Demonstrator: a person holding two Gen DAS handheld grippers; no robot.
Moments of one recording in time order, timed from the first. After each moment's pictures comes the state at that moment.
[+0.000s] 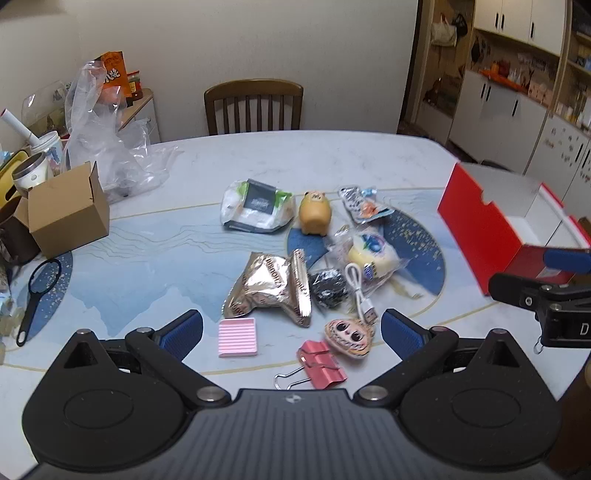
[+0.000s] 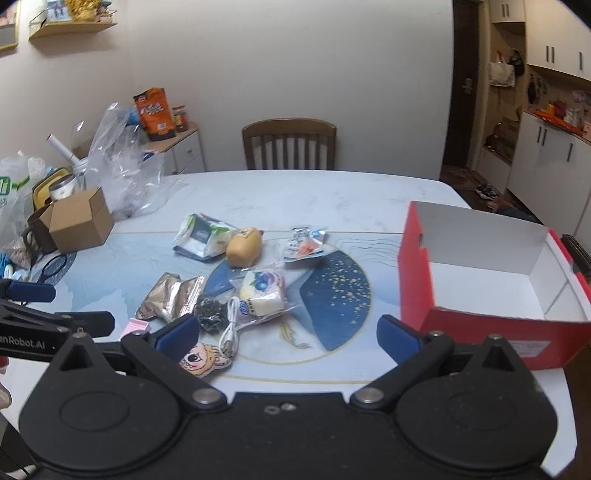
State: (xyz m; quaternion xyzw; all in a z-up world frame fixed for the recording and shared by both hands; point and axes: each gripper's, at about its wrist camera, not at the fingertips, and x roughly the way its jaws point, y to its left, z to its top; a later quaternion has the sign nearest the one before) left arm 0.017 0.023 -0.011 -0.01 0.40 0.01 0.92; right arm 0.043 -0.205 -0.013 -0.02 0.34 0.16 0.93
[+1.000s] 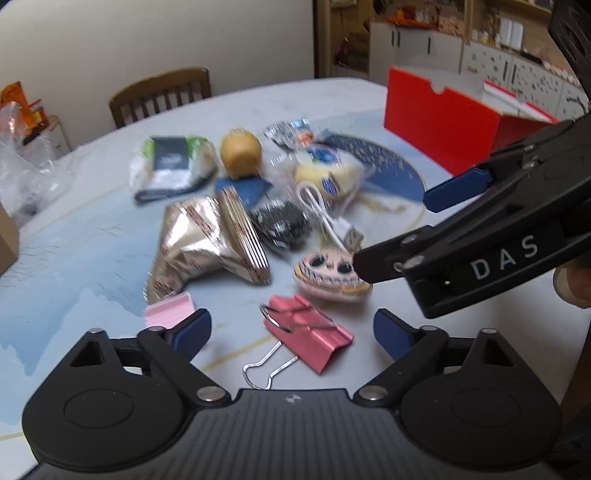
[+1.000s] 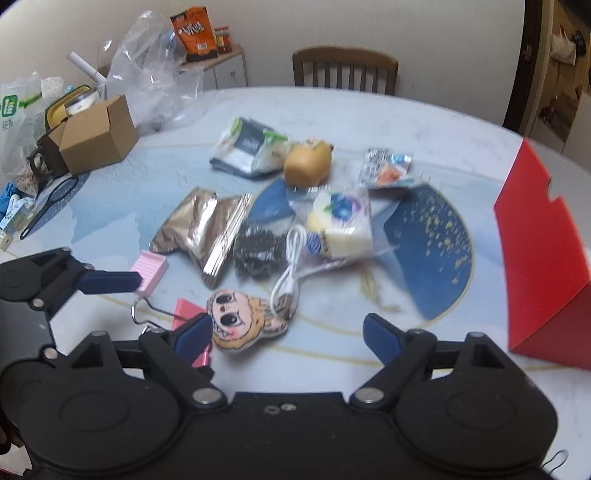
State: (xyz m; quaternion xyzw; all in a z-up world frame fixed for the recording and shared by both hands) left arm 0.042 0.011 -0.125 0.09 0.40 -0.13 0.90; right arm 0.090 -0.132 -0.100 -0.06 0.43 0.22 0.87
